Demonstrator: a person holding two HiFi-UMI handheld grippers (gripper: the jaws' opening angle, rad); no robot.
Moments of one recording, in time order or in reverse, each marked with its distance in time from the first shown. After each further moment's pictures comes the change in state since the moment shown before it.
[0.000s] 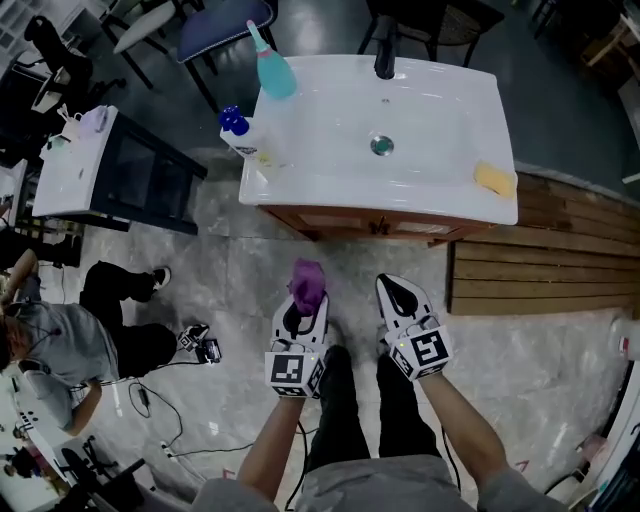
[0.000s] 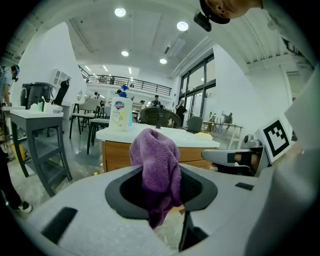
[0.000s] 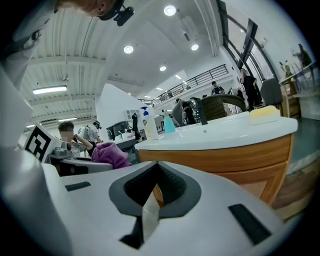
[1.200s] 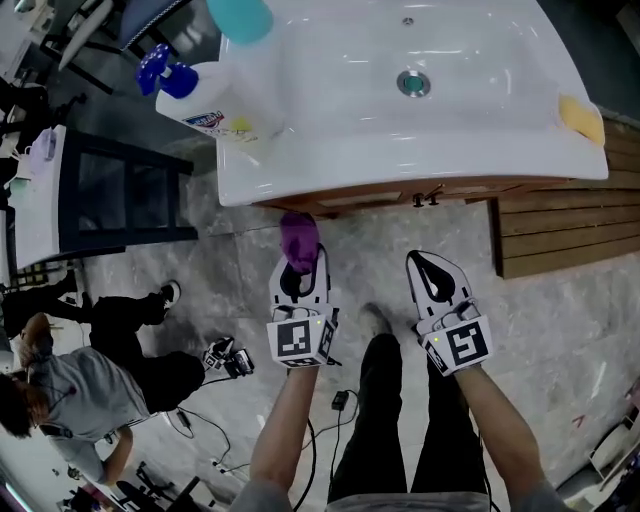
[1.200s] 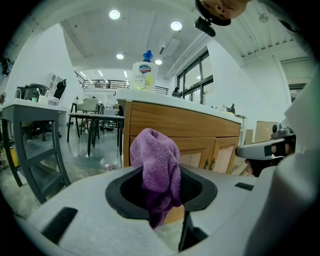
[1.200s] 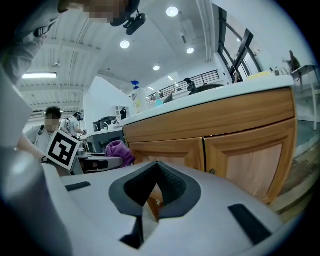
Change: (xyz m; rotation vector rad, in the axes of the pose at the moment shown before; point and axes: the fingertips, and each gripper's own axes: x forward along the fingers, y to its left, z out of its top) left arm 0.109 0.138 -0.090 0.083 -0.033 -0.008; right arm 0.087 -0.016 -0.106 -0.017 -0.011 -0.149
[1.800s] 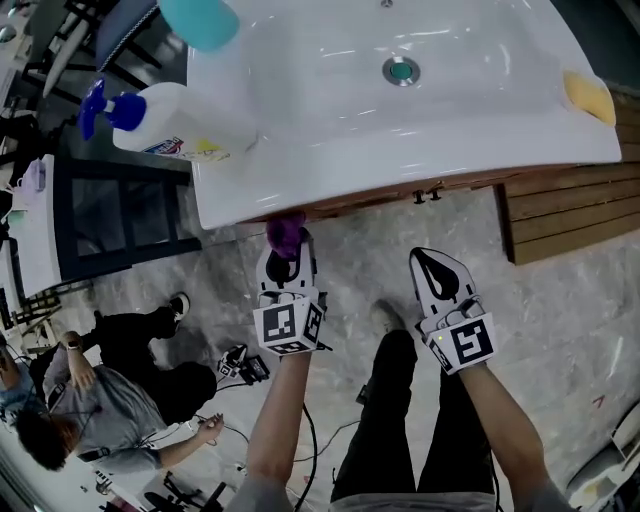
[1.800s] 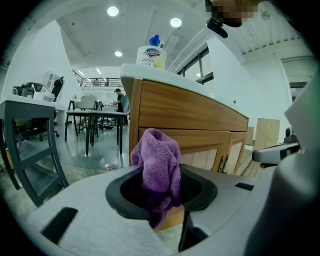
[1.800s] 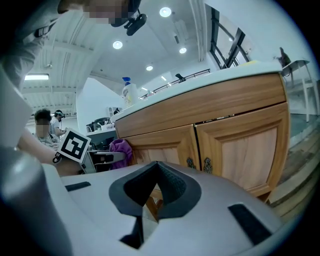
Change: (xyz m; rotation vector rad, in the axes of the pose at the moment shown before) left arm 0.044 0.033 -0.010 0.009 0.030 -0.004; right arm 0.011 -0.016 -0.026 0.057 -0.005 -0.056
